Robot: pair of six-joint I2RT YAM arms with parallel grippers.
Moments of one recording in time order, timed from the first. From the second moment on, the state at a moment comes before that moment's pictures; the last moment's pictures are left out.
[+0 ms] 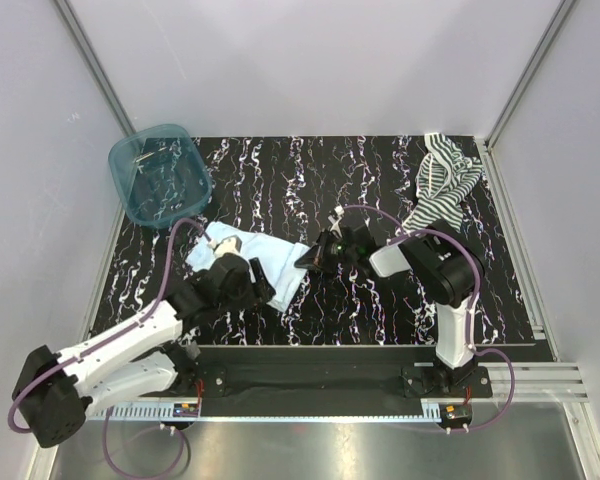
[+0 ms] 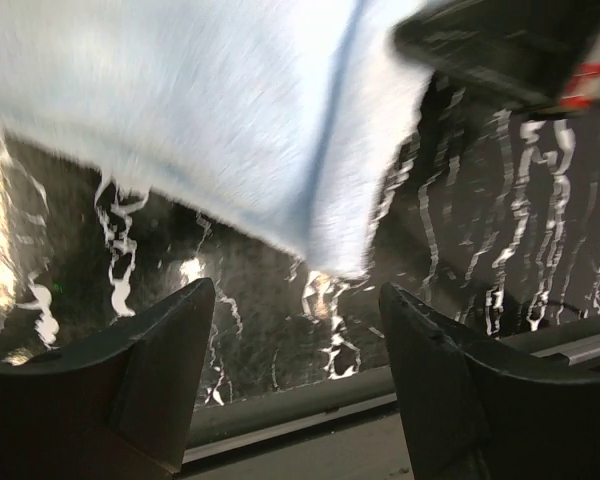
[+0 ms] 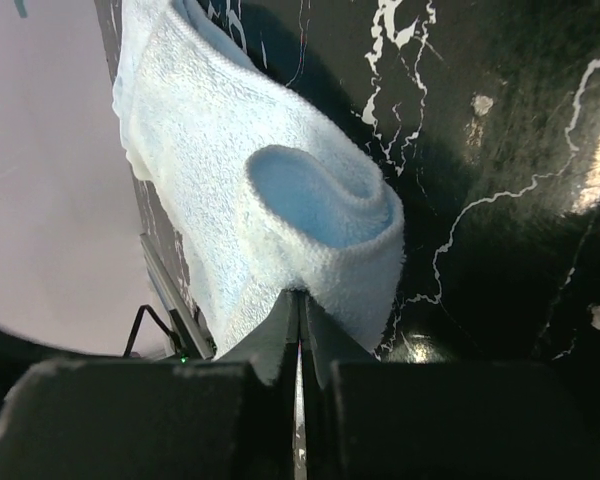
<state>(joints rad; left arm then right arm) -0.76 0.93 0.53 -0.45 -0.15 -0.93 0.59 1.99 0.84 0.59 -0.50 1.02</state>
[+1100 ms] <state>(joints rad) -1.14 1.42 0.70 -0.28 -0.51 -0.52 0.63 1.94 0.91 0.35 -0.41 0.92</state>
